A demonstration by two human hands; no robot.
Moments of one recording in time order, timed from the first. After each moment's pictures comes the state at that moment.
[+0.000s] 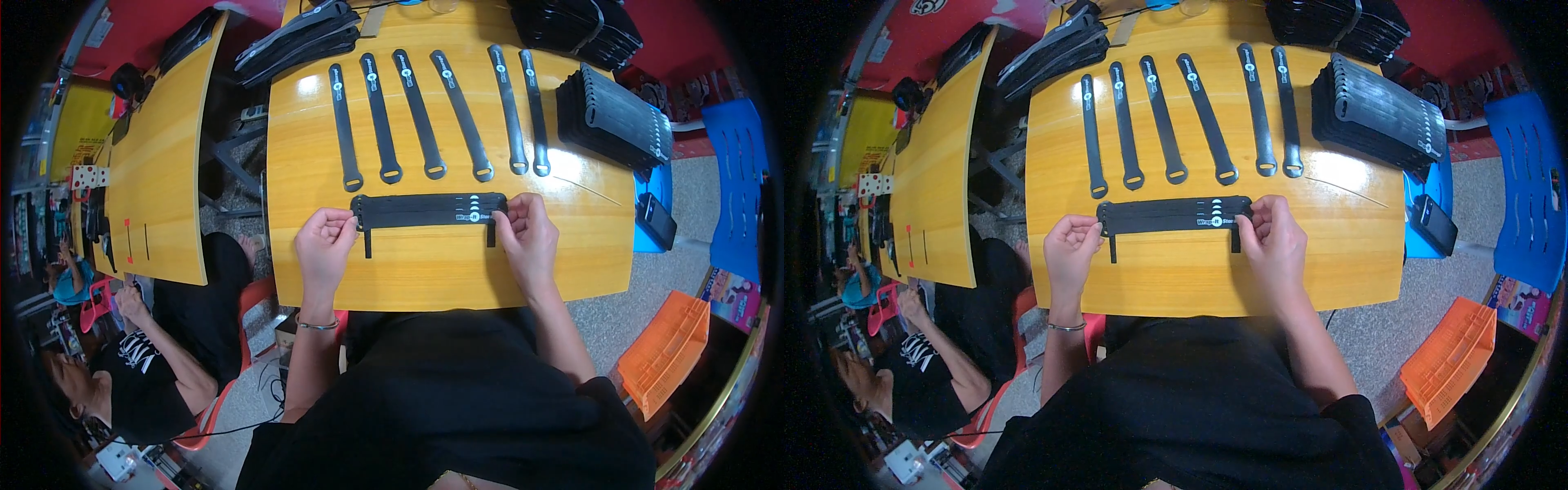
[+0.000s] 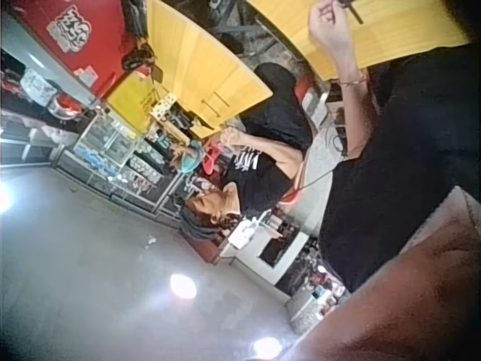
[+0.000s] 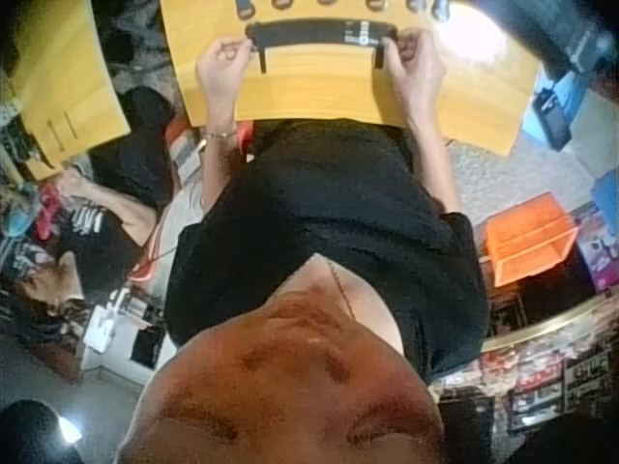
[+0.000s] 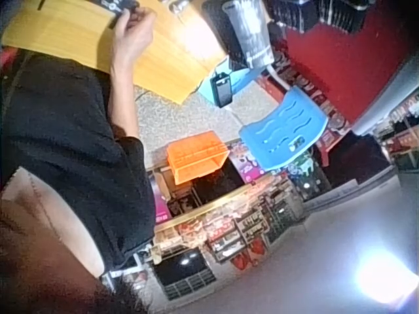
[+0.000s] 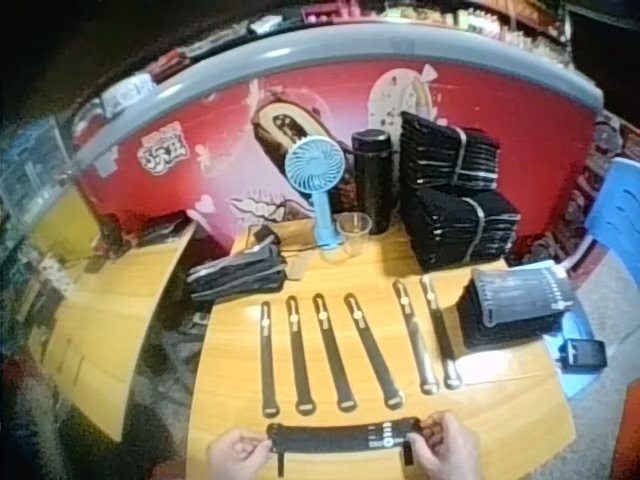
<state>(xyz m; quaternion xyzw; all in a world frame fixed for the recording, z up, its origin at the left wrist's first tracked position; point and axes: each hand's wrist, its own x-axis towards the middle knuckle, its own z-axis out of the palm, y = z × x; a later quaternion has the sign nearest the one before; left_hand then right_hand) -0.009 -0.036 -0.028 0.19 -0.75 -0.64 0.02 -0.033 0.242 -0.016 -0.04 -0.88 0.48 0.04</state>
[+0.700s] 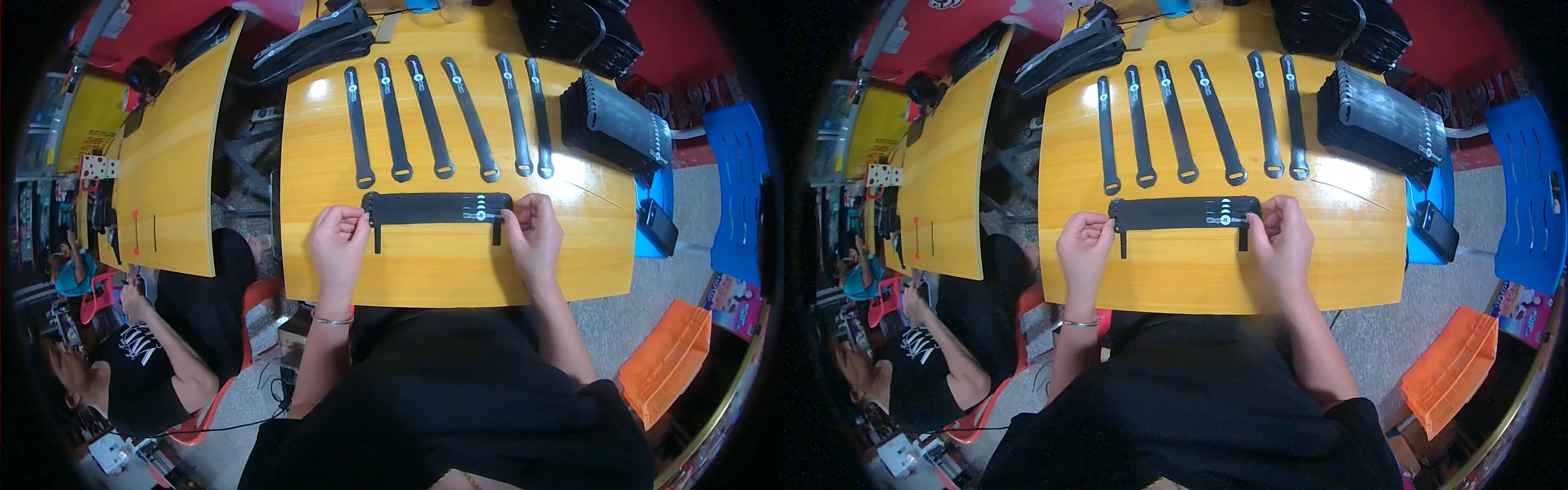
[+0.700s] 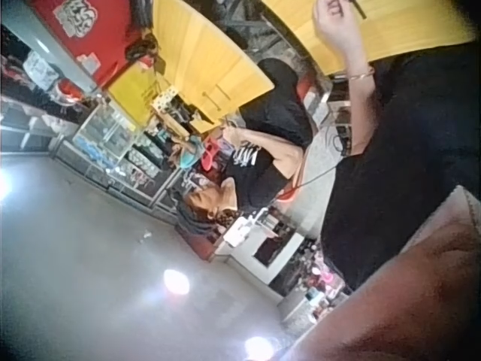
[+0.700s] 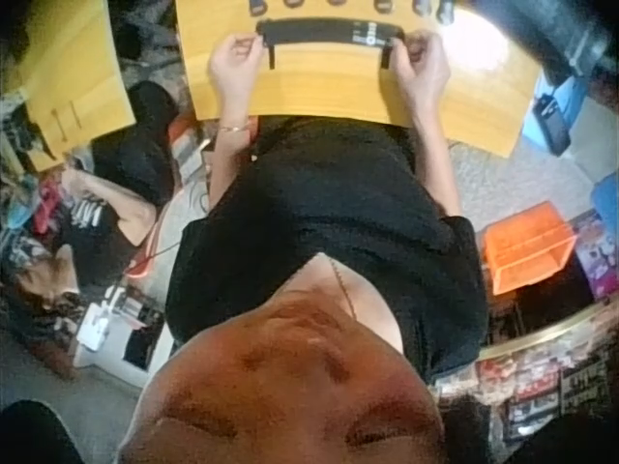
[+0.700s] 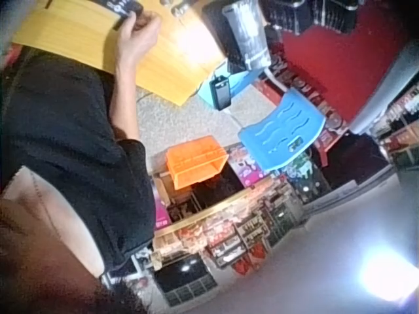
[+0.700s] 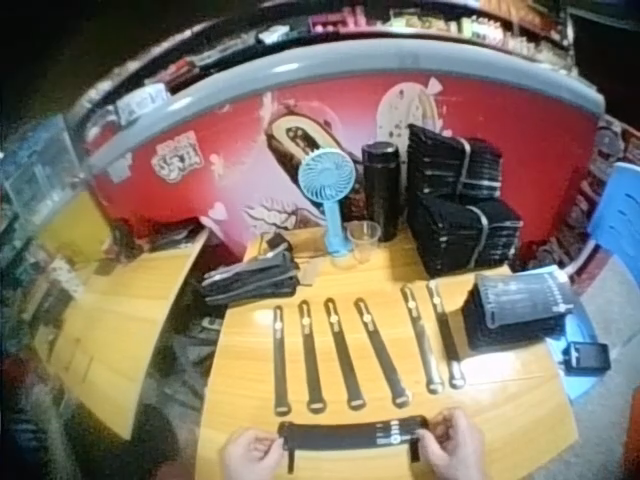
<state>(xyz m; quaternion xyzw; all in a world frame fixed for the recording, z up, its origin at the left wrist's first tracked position) -0.004 -0.029 -0.032 0.14 -0.82 -0.55 0.12 -0.030 0.243 -0.018 -0.02 -0.88 0.46 0.07</state>
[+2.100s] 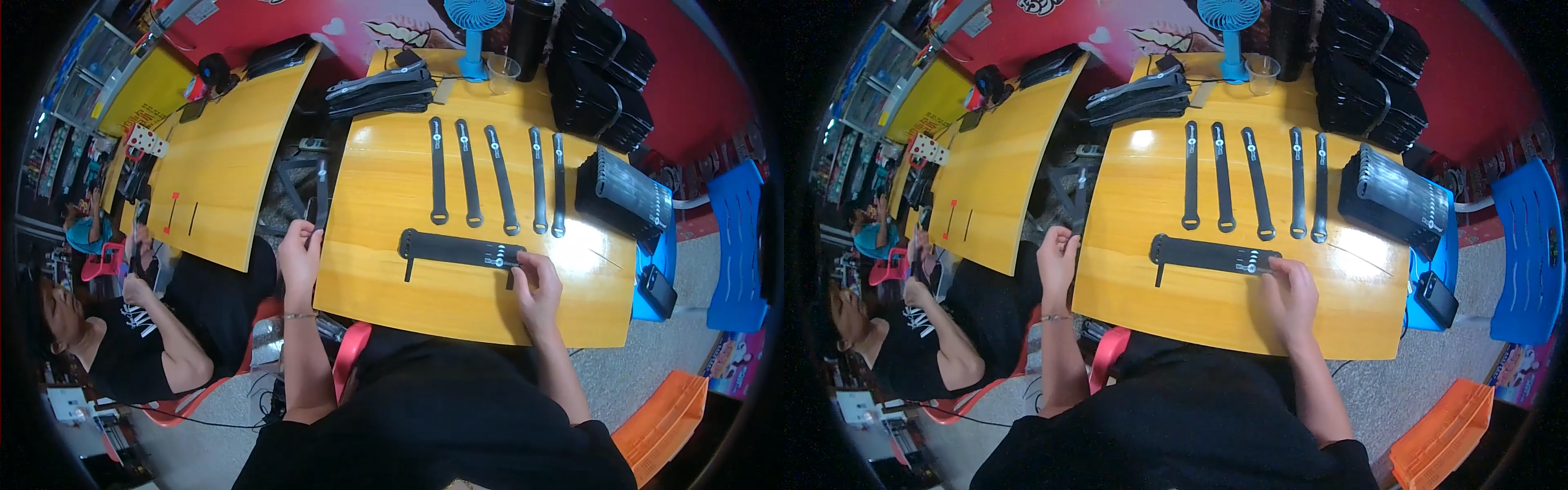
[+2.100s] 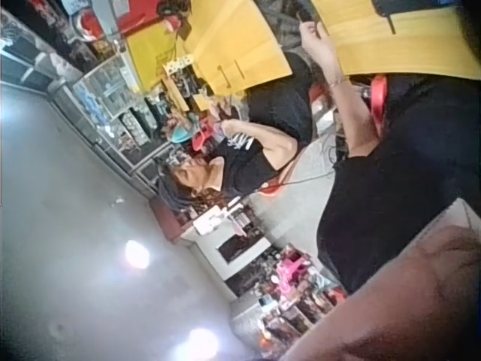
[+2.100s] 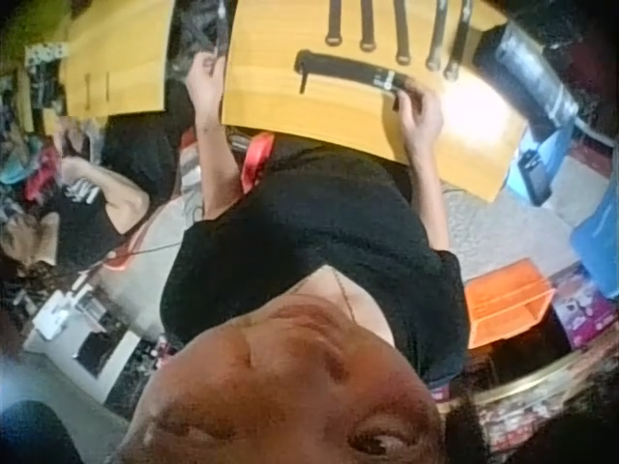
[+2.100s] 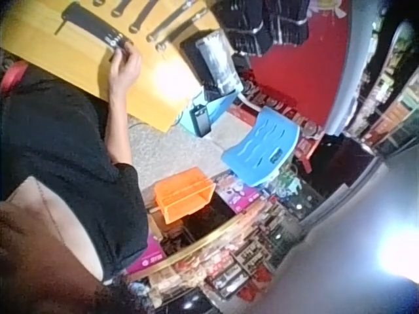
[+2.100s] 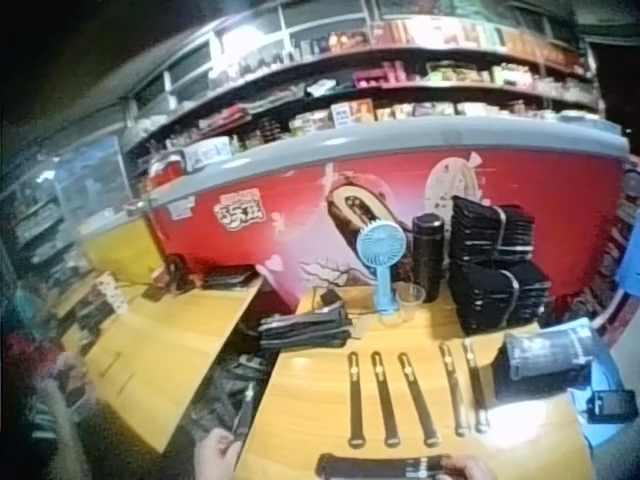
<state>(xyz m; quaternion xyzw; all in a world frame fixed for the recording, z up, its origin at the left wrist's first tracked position) 0.012 -0.144 -0.011 0.23 -0.88 -0.37 0.19 -0.022 0.249 -0.022 0.10 -0.86 0.49 0.10</state>
